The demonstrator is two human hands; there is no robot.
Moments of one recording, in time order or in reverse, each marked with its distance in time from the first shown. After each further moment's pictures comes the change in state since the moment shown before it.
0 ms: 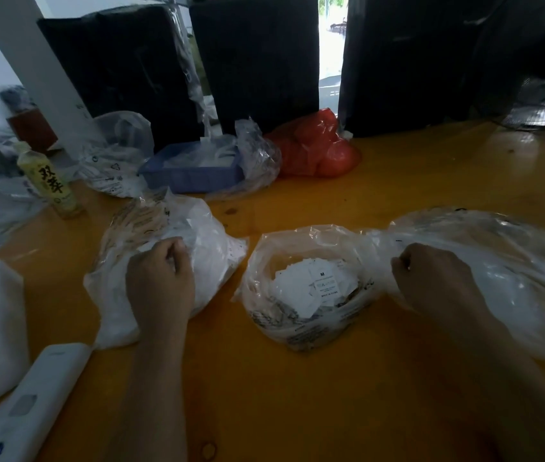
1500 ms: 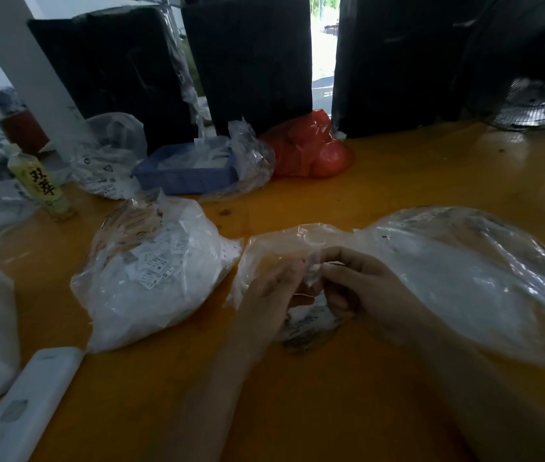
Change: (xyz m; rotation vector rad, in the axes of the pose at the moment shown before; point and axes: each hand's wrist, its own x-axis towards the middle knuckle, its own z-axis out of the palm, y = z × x) left_hand -0.074 0.079 0.031 -0.975 -0.909 -0.111; right_hand -0.023 -0.044 0.016 1.503 -0.594 -0.235
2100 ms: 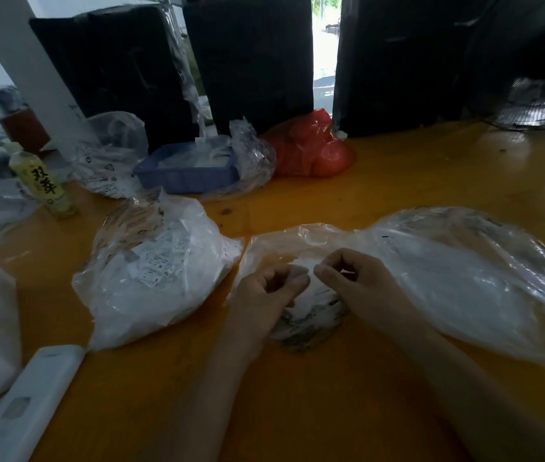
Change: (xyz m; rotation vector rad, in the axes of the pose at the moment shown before) left_hand 0.002 -0.009 -0.008 -0.016 0.142 -0.111; right_hand 0.003 0.011 0.004 -0.602 0.234 -0.170
